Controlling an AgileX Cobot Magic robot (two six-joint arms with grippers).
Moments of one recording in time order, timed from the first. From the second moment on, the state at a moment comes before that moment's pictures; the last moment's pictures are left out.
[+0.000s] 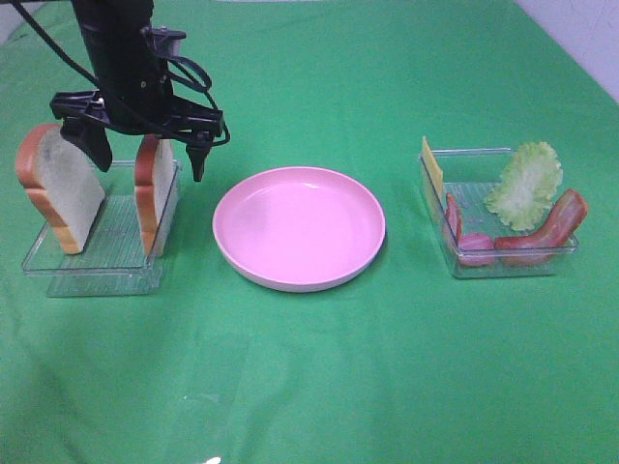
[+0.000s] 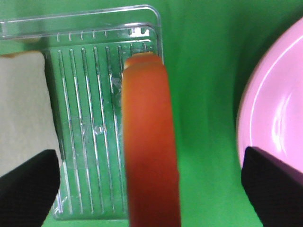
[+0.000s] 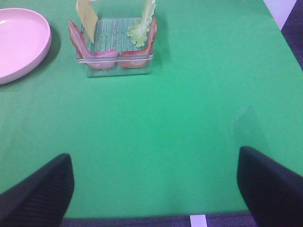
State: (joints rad) left arm -0.39 2.20 -1.83 0.12 1.10 -0.40; right arm -0.02 0.00 -0.46 -0.03 1.10 -0.02
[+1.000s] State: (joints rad) left arm -0.39 2.22 -1.89 0.13 1.16 -0.46; right arm -0.02 0.00 -0.46 -0.03 1.10 -0.02
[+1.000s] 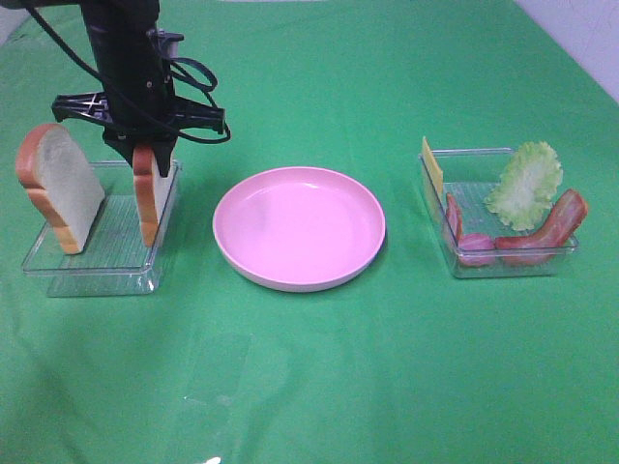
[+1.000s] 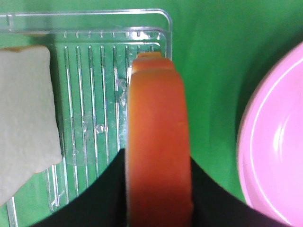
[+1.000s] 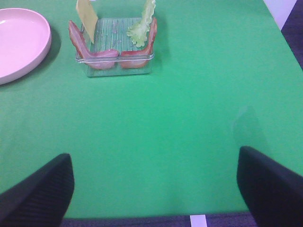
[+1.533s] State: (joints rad) left arm -0.39 2.20 -2.07 0.10 1.22 -0.45; right arm -0.02 0.00 -0.46 -0.03 1.10 -0.02
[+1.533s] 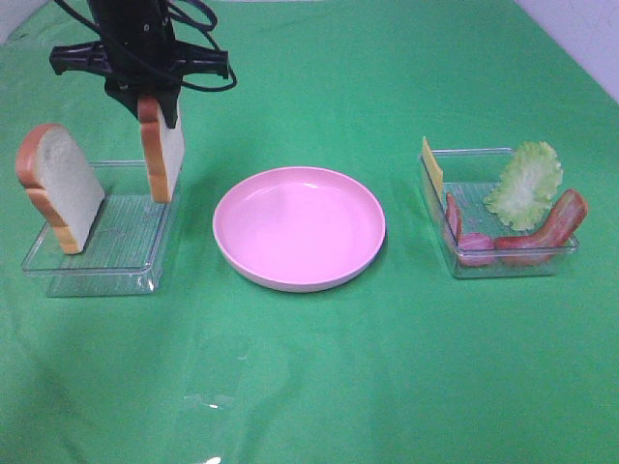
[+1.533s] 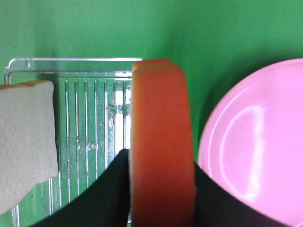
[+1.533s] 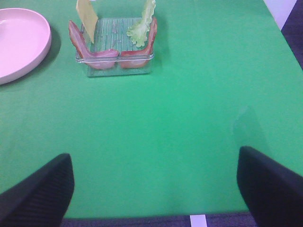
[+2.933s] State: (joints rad) left arm -0.53 2.42 -2.17 -0.43 1.13 -0.14; right arm -0.02 0.00 -0.46 -0.03 1.10 -0.02
